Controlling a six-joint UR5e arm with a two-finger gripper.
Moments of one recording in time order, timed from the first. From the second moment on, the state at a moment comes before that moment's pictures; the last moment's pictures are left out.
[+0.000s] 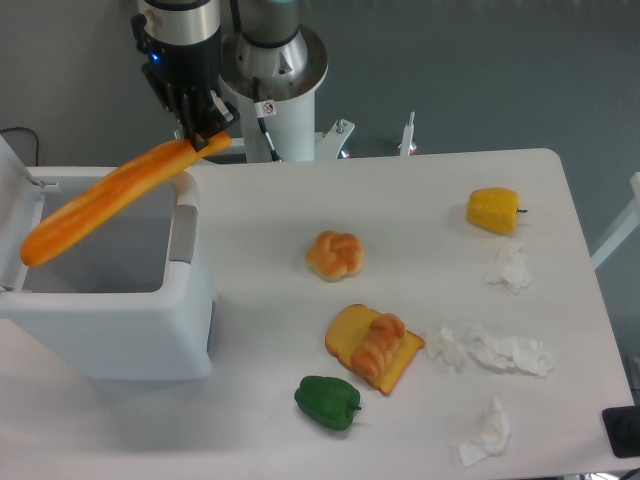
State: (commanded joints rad) arm 2.21 -1.54 -1.47 -1.63 1.47 0.93
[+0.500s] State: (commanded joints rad) arm 2.21 -1.57 -1.45 -1.61 1.47 0.92
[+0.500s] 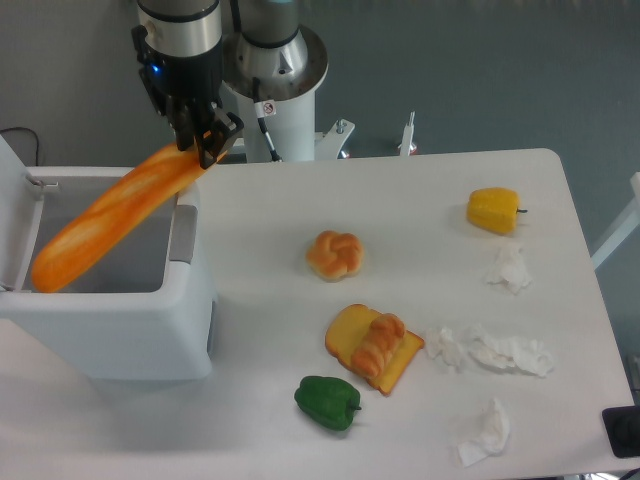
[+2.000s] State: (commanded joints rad) arm 2.75 -1.65 -1.54 -1.33 1.21 1.02
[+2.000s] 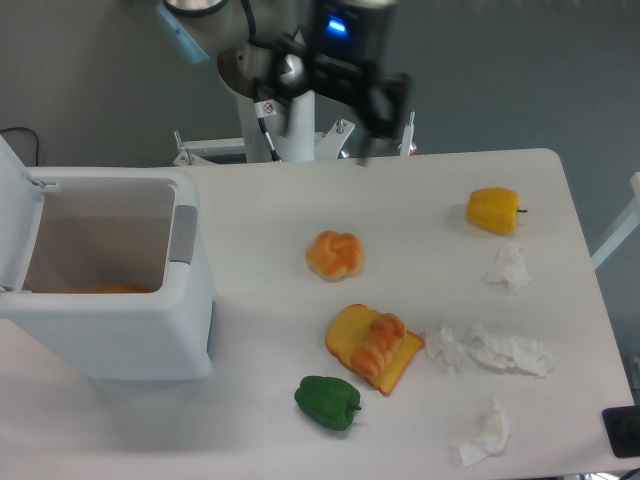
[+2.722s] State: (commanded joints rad) arm 2.86 -1.99 -1.52 -1.16 1.51 1.47
